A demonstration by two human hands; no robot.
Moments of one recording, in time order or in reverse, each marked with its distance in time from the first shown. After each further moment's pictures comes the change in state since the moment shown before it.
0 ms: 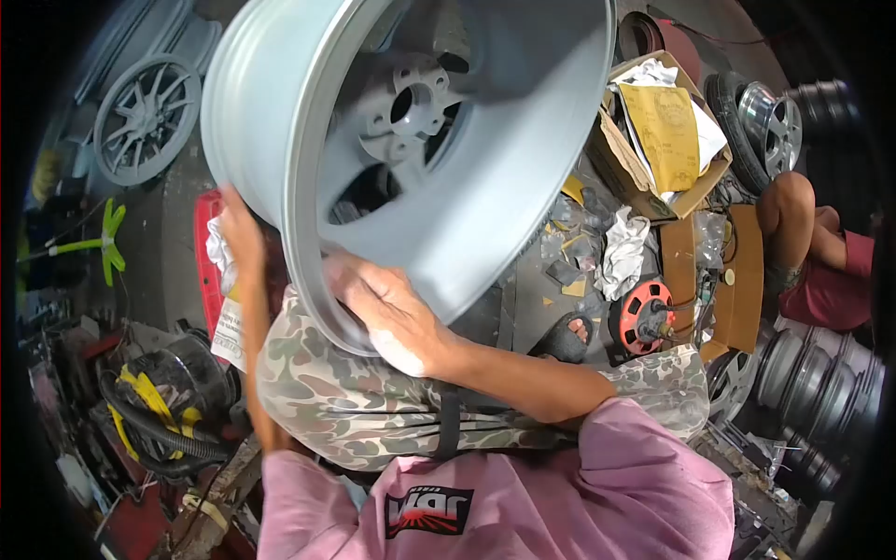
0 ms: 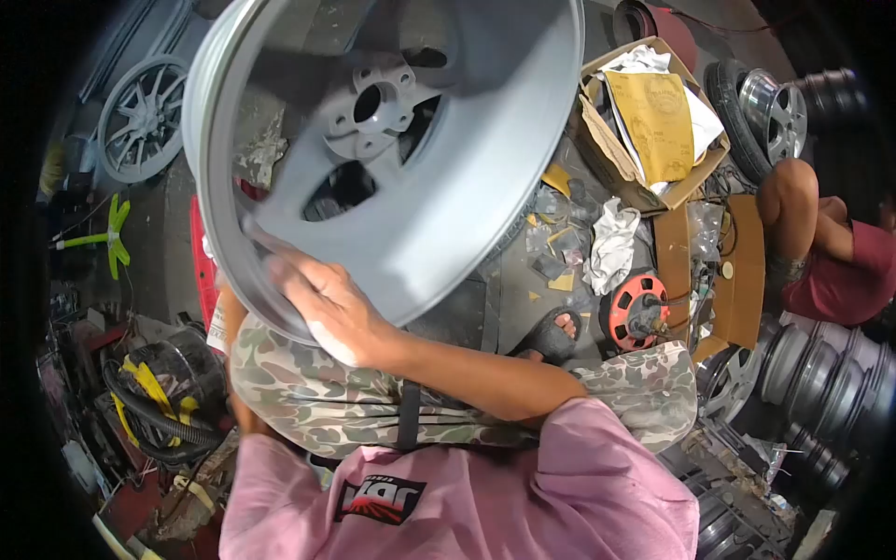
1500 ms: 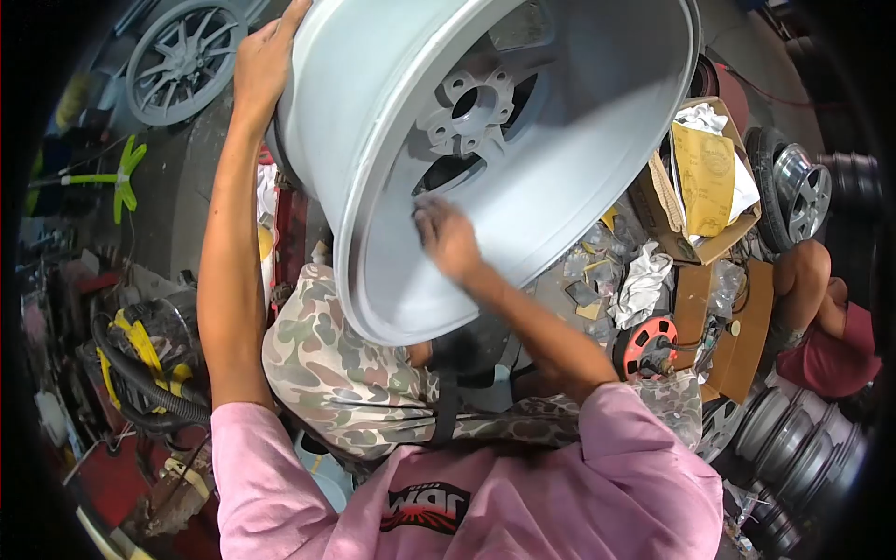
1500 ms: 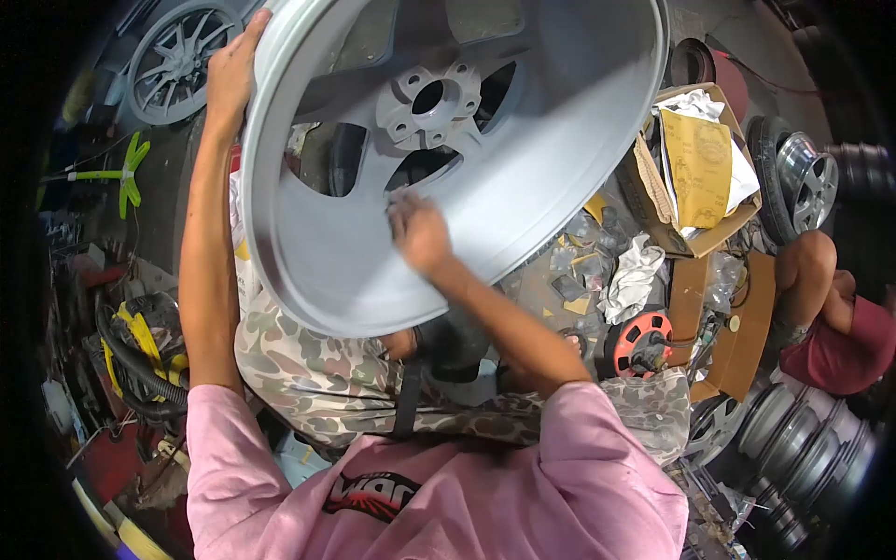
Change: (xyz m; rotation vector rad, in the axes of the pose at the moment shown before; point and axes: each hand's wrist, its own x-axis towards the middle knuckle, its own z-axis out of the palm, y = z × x) left_hand 0.114 0.117 0.021 0.151 -0.045 0.136; right_hand 0.073 0.121 -0.171 -1.411 0.202 -0.413
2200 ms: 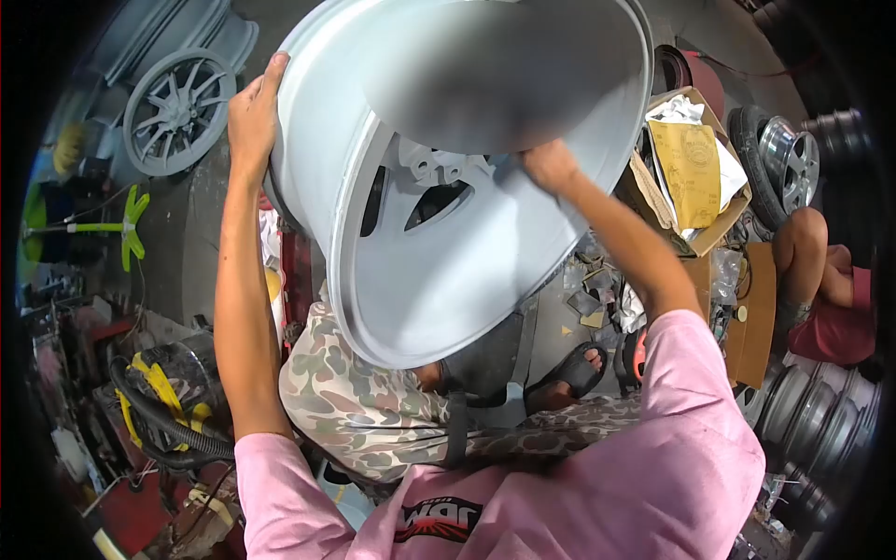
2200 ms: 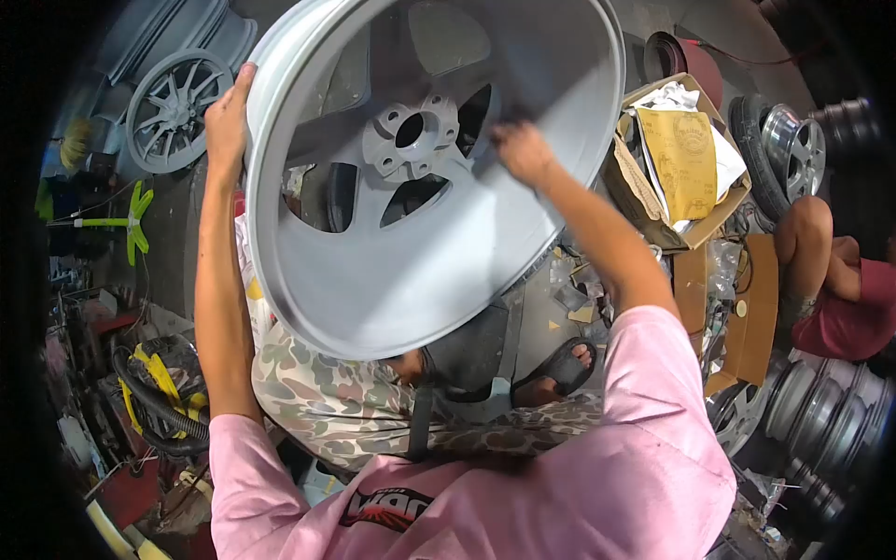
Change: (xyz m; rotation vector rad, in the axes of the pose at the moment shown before) left_hand -0.001 -0.002 0.007 -0.117 -0.019 0.002; right_hand 0.121 0.161 -0.166 -0.919 -0.401 -0.308
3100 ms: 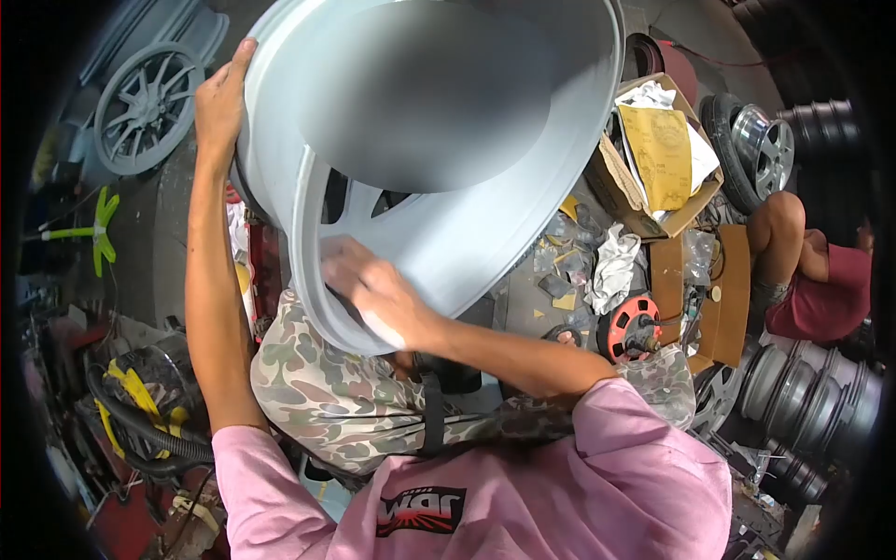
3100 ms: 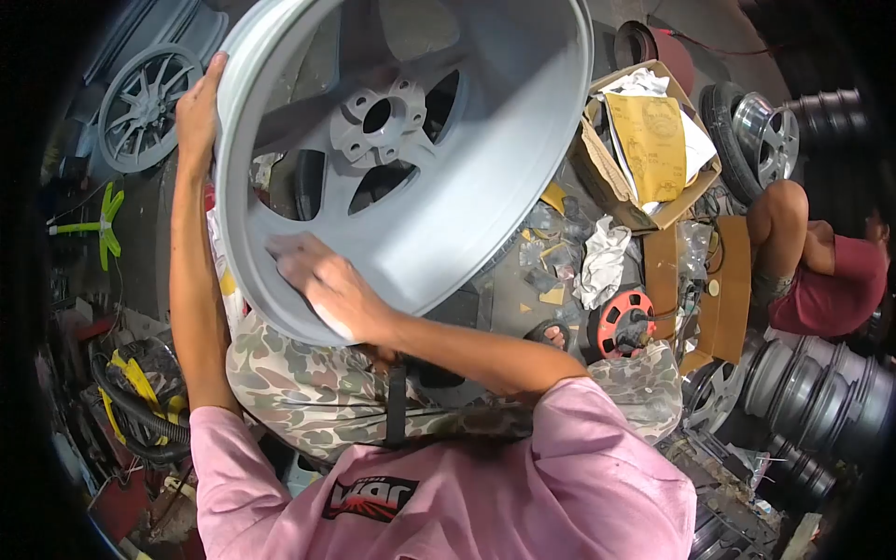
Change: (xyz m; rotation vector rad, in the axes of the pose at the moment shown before) left_hand 0.000 0.001 -0.004 -0.036 -0.025 -0.009; right_hand -0.039 -0.289 -0.185 1.638 0.153 0.206
